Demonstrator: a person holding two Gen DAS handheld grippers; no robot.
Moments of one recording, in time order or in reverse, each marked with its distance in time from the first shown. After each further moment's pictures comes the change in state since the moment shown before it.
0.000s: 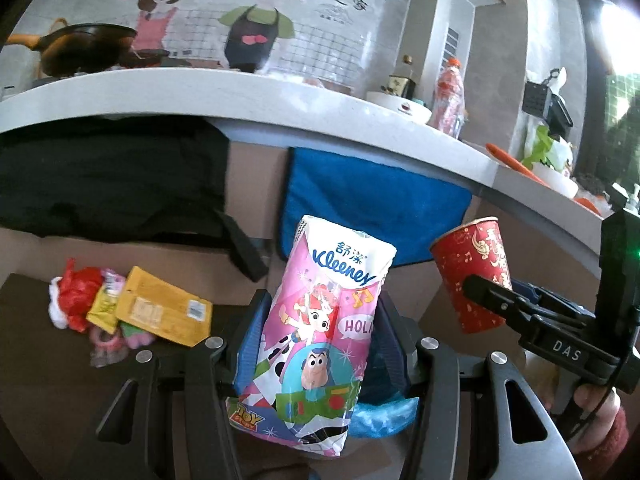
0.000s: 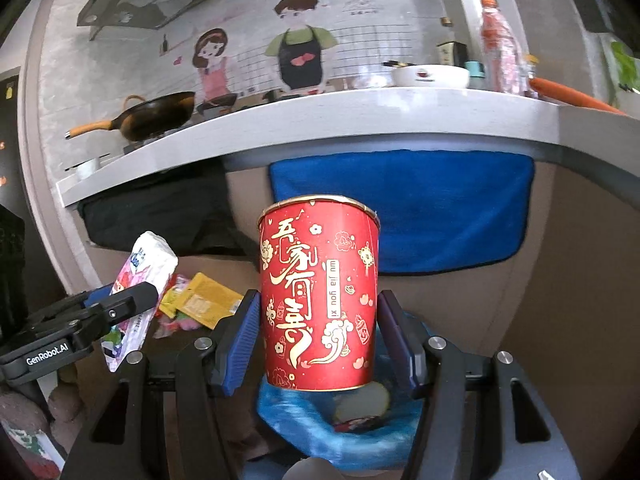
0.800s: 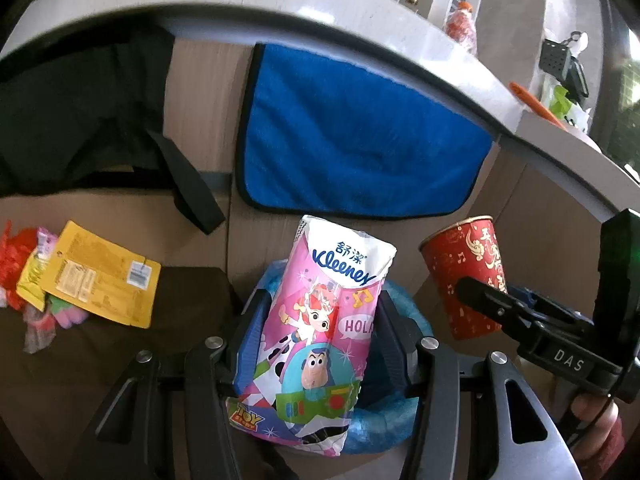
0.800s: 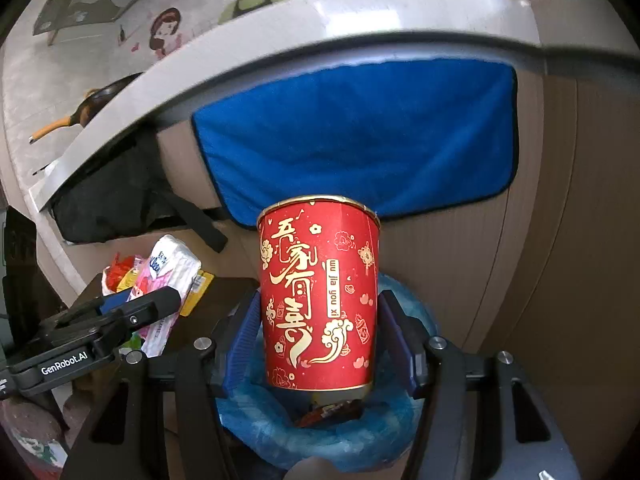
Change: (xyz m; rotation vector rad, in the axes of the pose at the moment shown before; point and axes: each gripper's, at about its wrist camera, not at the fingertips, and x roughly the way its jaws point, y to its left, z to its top) left arm 0.109 -0.005 -0.030 -0.028 0.169 -0.041; right arm 0.067 -0.065 -0.041 0.108 0.121 -0.019
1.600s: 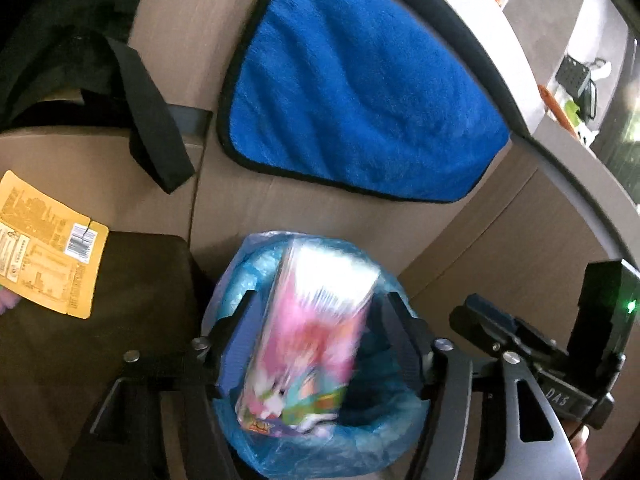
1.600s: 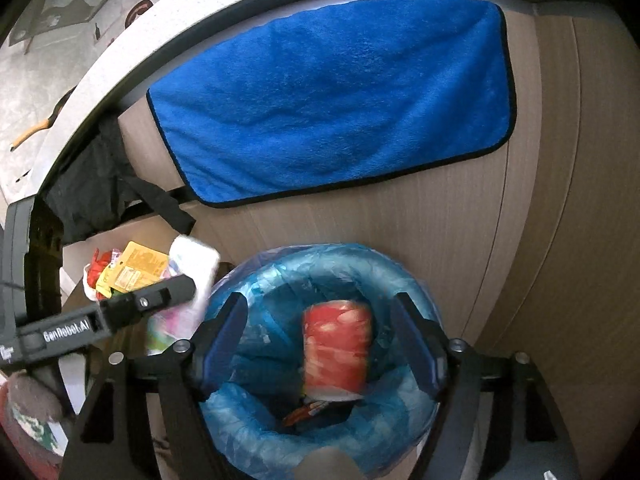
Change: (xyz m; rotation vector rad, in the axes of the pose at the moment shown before) left arm 0.063 0.032 0.002 -0.120 0.118 -0.148; right arm 0.036 -0.020 -0.014 0.049 0.058 -0.017
